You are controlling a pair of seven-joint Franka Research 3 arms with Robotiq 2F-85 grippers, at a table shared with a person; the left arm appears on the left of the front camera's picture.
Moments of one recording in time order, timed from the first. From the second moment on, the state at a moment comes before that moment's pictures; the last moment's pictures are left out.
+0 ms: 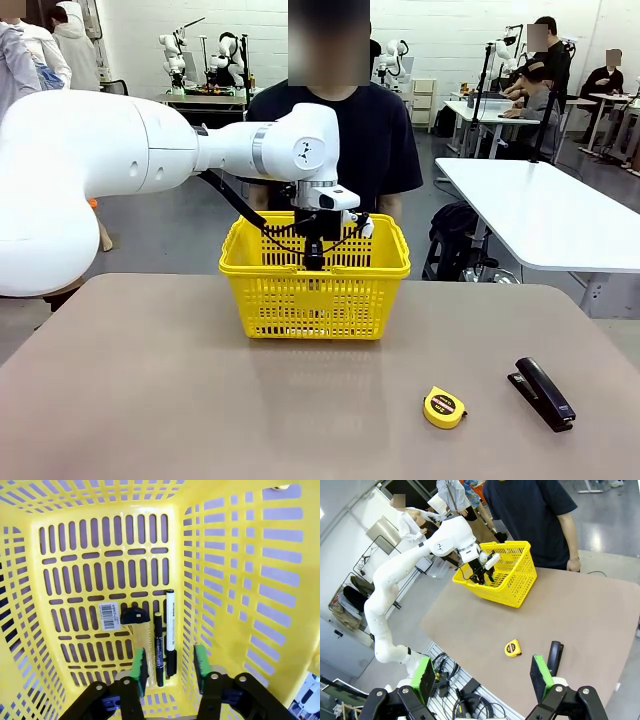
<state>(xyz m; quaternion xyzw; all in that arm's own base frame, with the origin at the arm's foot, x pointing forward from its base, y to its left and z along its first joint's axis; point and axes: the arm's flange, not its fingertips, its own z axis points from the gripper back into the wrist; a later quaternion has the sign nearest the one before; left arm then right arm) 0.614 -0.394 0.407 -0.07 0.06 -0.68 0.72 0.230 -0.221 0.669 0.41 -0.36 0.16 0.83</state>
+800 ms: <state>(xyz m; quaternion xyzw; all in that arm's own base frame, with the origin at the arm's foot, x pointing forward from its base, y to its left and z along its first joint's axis) 0.616 -0.395 0.415 -0.07 0.06 -0.69 0.72 0.230 -0.221 0.669 0.41 -0.36 0.16 0.83</state>
